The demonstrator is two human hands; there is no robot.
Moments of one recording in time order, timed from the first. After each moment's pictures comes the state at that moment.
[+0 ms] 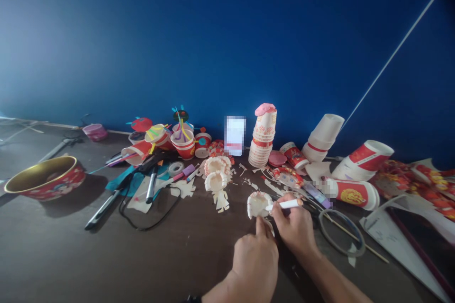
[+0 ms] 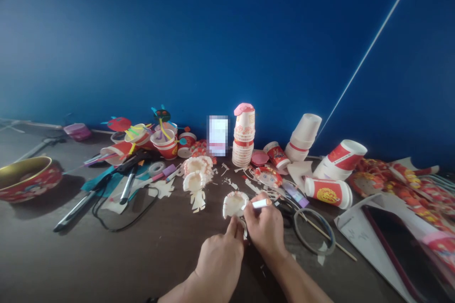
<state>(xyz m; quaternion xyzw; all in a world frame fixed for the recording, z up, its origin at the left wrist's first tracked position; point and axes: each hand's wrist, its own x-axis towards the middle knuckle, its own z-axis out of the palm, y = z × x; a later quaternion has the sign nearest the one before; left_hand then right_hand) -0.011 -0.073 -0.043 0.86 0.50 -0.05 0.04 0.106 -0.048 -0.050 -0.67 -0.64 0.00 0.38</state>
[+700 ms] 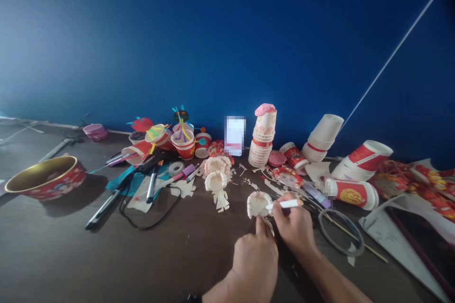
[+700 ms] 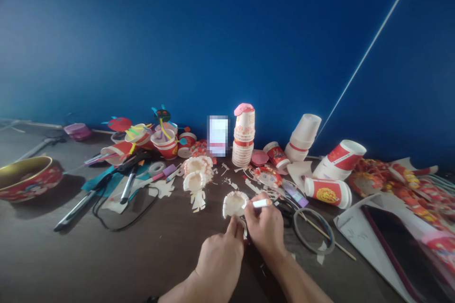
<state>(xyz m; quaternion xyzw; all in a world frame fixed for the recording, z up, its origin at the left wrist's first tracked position) -0.012 -0.073 -0.045 0.86 0.50 -0.03 0.04 0.106 -0.048 -0.052 -0.67 -0.63 0.00 0.39</state>
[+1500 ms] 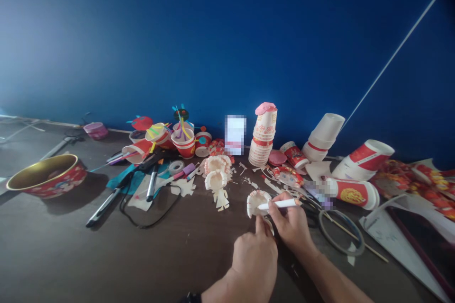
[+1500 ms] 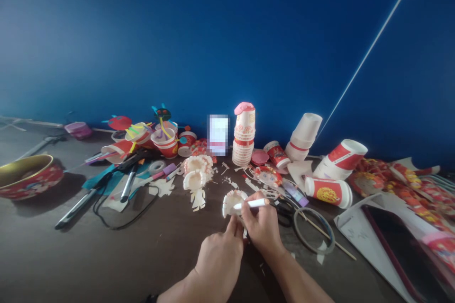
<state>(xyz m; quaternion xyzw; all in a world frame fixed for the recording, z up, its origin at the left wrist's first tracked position) -0.012 -0.073 -0.042 0.86 0.50 -0.03 0.06 0.105 -0.045 -0.058 -0.60 -0.64 0.15 0.46</state>
